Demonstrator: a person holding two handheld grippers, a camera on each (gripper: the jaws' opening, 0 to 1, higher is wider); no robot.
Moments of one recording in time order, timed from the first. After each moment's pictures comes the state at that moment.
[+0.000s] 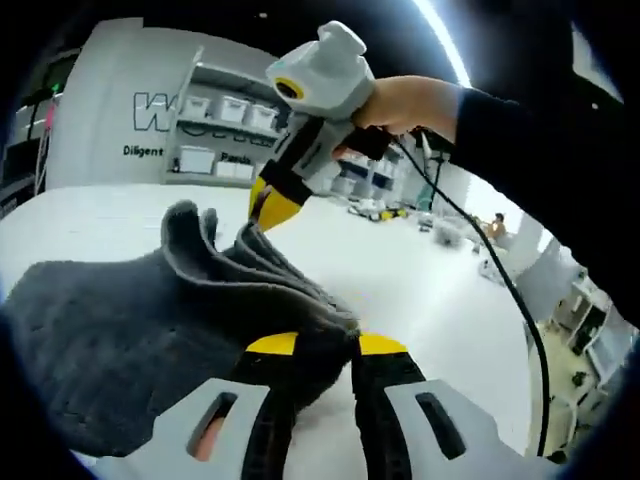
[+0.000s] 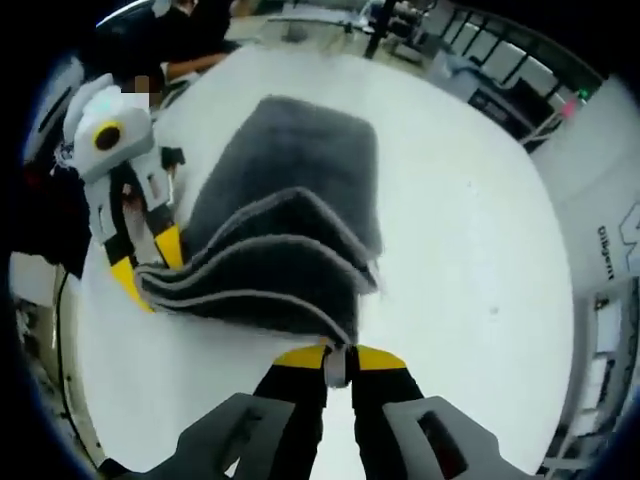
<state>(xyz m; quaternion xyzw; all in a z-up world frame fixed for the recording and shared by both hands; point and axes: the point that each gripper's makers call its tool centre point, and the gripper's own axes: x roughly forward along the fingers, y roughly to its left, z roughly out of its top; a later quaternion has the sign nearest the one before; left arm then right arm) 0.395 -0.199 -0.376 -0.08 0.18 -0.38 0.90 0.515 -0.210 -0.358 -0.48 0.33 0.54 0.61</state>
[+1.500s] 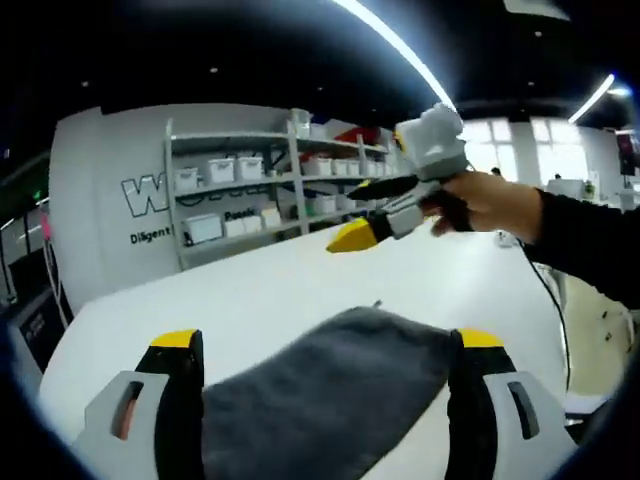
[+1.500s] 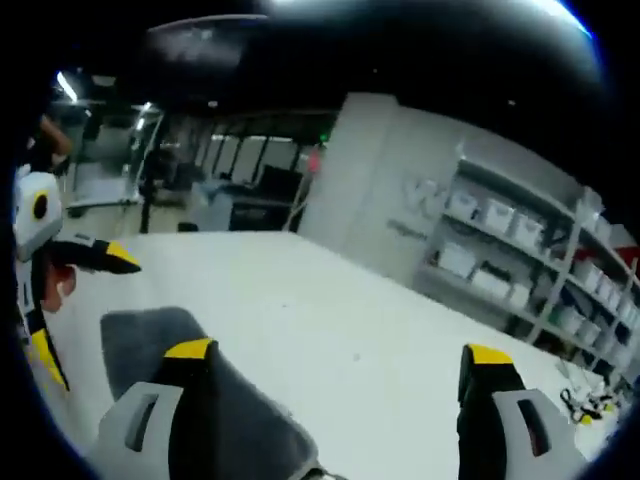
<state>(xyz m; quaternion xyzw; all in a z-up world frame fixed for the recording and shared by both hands) 0.432 -0.041 -0.269 0.09 0.06 -0.35 0.93 0.532 -0.200 -0.220 -0.16 0.06 0.23 0.96</state>
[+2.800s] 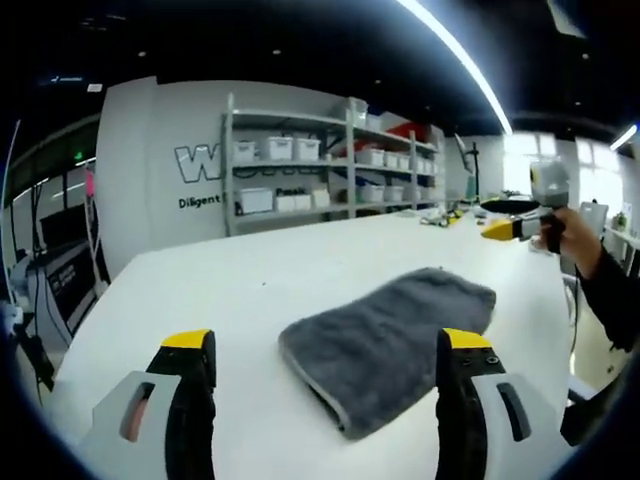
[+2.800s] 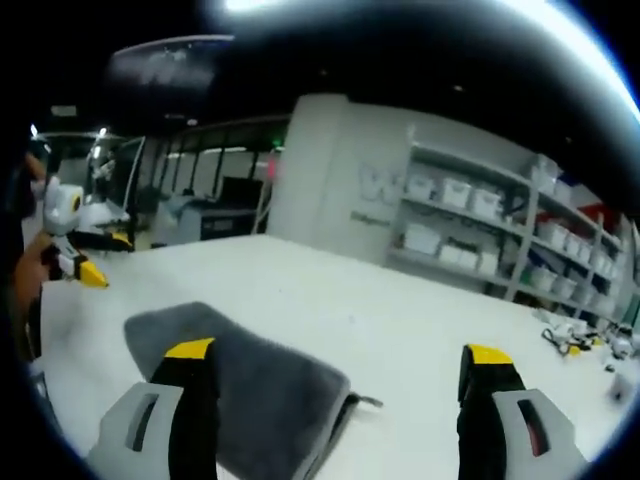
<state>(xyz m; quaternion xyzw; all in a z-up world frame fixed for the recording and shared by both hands) 0.420 0.108 -0.296 0.04 0.11 -0.27 0.96 0.433 -0.216 -0.259 -0.11 0.08 0.15 0.98</state>
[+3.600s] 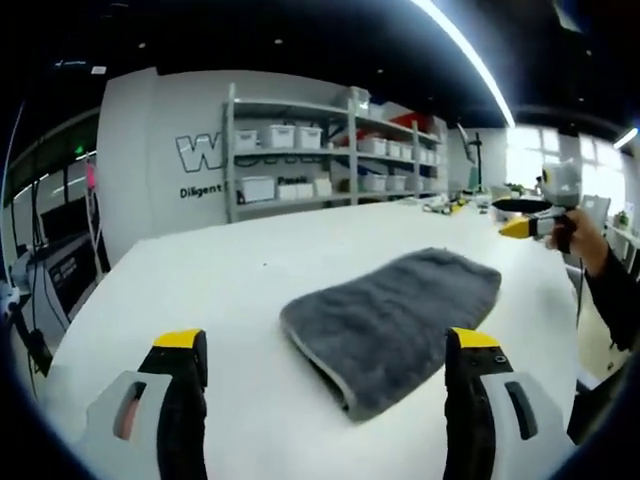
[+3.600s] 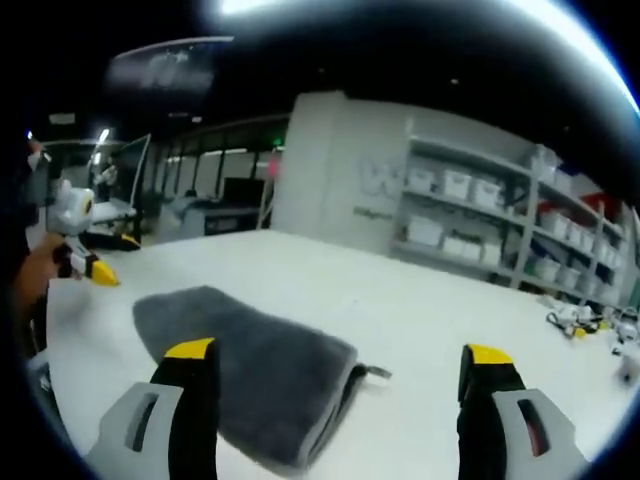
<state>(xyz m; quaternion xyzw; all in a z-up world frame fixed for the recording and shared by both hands) 0.416 0.114 -0.326 0.05 0.13 -0.26 0.96 0.404 -0.213 -0.292 -0.10 0.09 0.16 0.98</state>
